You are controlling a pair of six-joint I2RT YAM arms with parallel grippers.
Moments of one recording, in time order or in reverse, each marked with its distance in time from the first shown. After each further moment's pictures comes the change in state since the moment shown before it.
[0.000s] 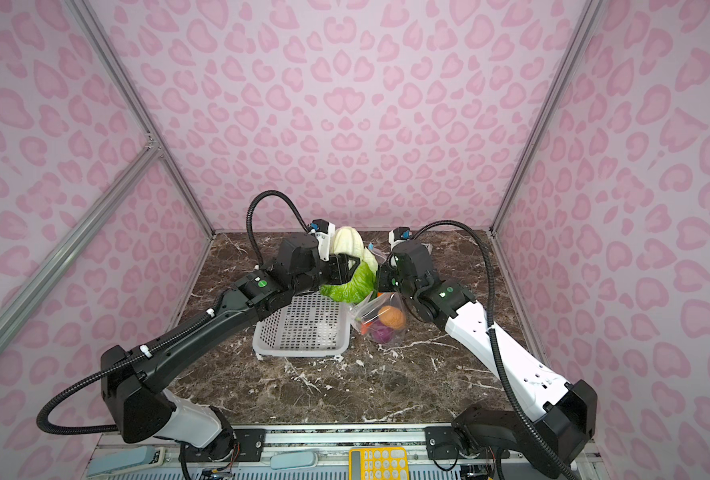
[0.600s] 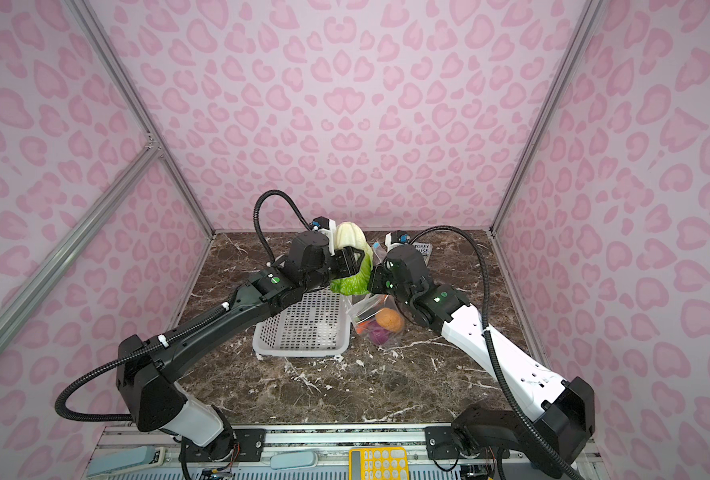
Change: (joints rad) left arm -0.019 0.069 0.034 0.061 -0.085 -0.168; right arm 0.041 -0.007 -0.054 0.098 -0.006 0.121
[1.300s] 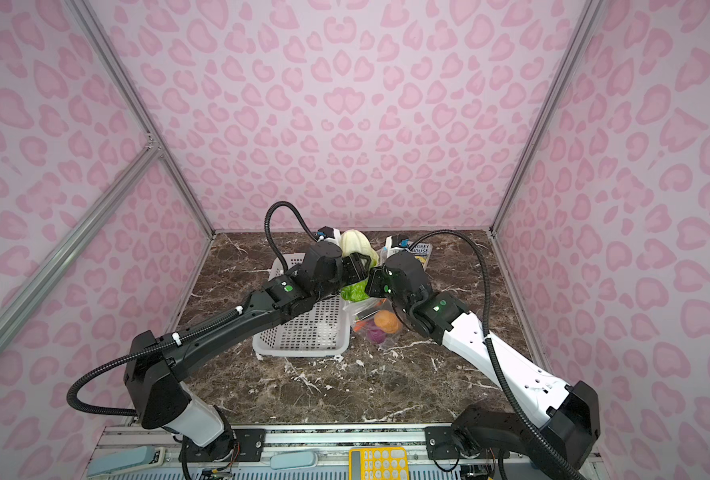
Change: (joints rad) left arm -0.069 0.030 -0.039 0.054 -0.101 -0.145; right arm 0.047 -0.040 -0.062 0.082 0.067 0.048
